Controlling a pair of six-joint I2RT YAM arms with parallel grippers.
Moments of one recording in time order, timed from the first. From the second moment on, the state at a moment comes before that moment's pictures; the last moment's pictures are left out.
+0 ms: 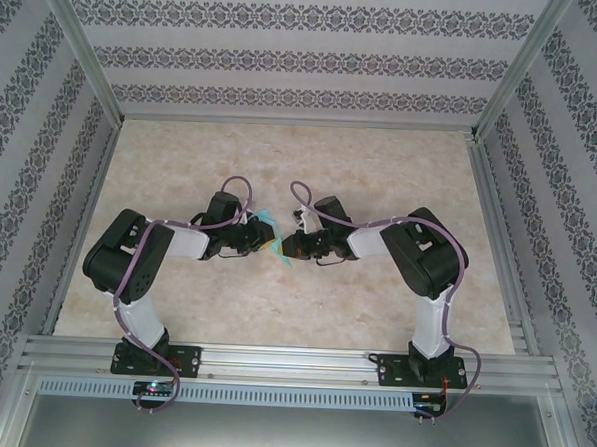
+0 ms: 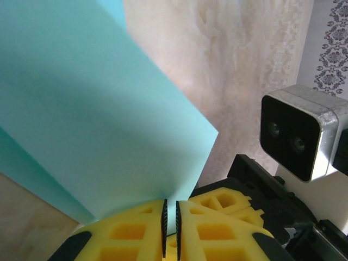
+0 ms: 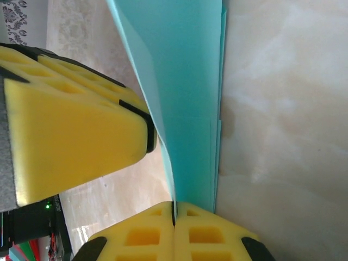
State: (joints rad) left arm -0.36 1.76 0.69 0.33 0.61 -0.97; right arm 0.58 1.98 0.91 0.24 -0.76 0.63
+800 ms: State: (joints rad) left arm -0.36 1.78 0.69 0.32 0.56 -0.98; right arm 0.58 1.99 0.96 0.15 -0.78 0.61
